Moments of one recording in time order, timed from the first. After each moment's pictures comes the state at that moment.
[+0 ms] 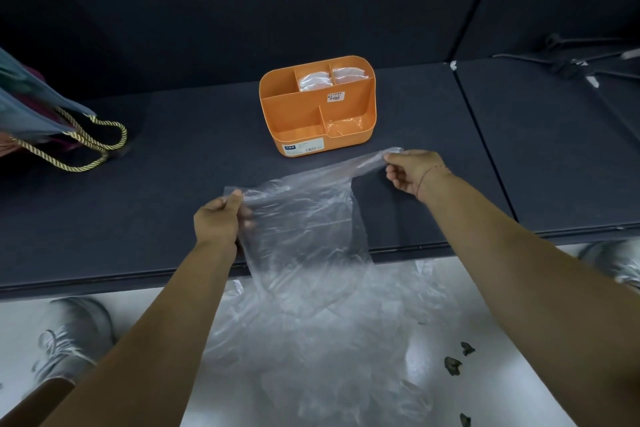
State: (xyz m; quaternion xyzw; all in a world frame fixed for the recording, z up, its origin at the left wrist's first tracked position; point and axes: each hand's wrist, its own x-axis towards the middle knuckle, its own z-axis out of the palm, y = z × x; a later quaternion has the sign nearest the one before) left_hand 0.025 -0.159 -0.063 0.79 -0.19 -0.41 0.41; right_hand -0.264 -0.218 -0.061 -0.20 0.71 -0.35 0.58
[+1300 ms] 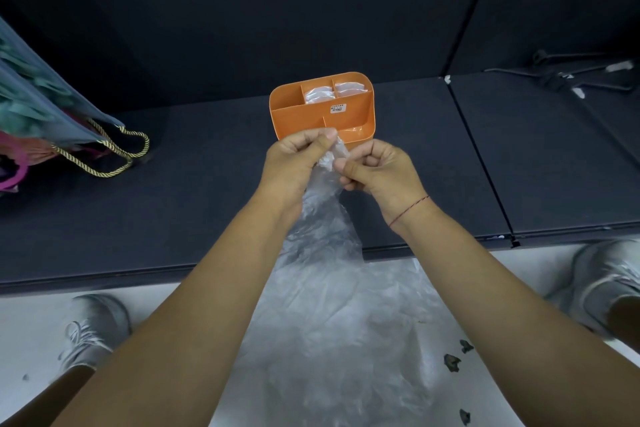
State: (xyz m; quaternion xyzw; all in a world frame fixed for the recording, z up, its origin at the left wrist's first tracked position) left_hand -0.064 -0.160 0.051 0.54 -0.38 -0.59 0.46; right_hand -0.200 -0.143 0.033 -0.40 0.51 -0.48 0.59
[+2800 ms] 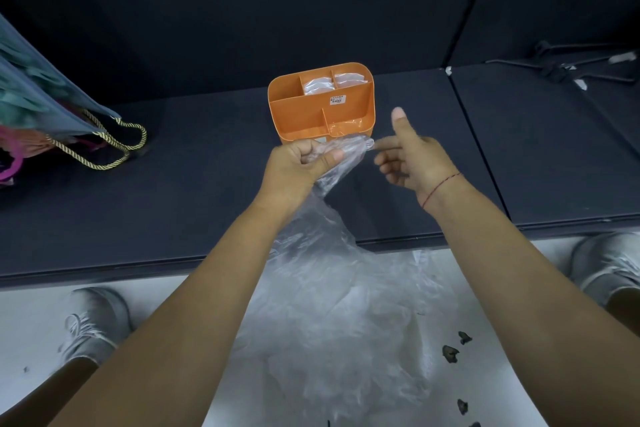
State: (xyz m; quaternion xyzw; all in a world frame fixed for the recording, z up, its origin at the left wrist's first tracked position) left_hand -0.057 -0.155 0.029 0.57 -0.53 -0.50 0.39; right_hand -0.235 -0.156 0.039 -0.33 0.66 -0.39 0.55
